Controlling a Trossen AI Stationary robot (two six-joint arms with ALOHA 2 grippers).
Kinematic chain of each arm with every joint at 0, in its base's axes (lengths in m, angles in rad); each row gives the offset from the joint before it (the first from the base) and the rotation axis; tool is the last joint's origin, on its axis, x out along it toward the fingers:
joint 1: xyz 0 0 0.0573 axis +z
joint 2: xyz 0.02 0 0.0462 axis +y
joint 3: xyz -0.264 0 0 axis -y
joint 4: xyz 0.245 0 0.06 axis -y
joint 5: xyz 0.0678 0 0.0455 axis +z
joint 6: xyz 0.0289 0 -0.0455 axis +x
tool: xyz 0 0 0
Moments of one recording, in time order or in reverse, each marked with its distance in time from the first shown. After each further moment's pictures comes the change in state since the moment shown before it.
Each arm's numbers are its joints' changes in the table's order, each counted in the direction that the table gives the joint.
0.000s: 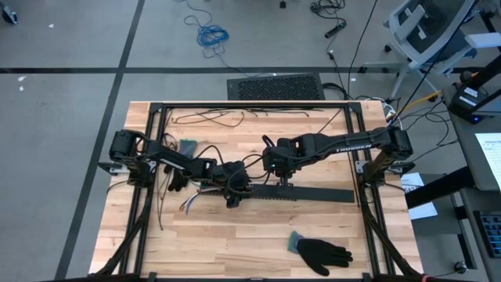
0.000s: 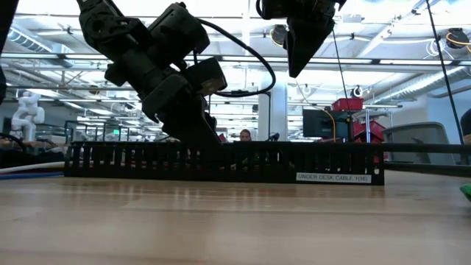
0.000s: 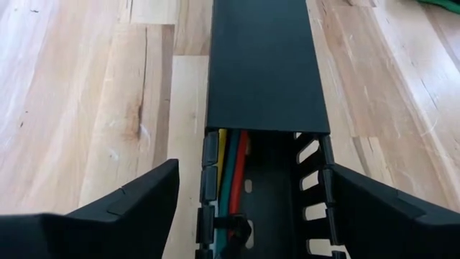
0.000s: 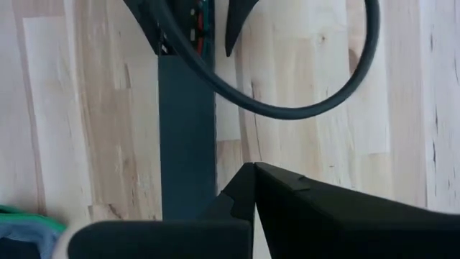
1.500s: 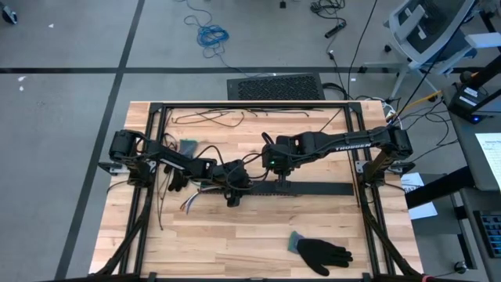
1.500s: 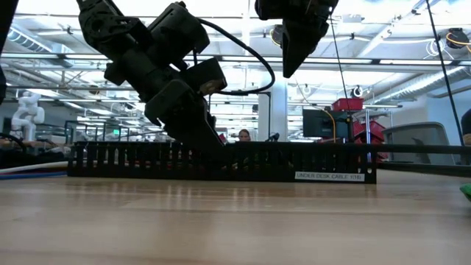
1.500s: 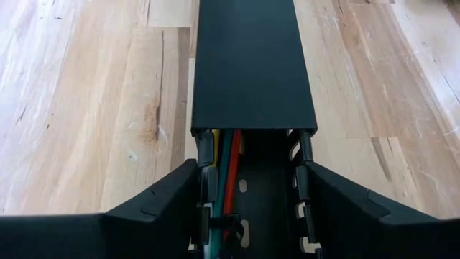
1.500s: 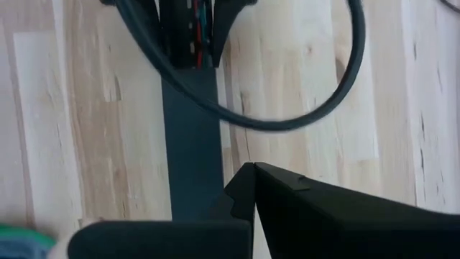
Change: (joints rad) left arm 0.000 -0.002 0.000 -0.002 0.050 0.021; right arm -0.019 0.000 0.000 0.033 -0.017 -0.008
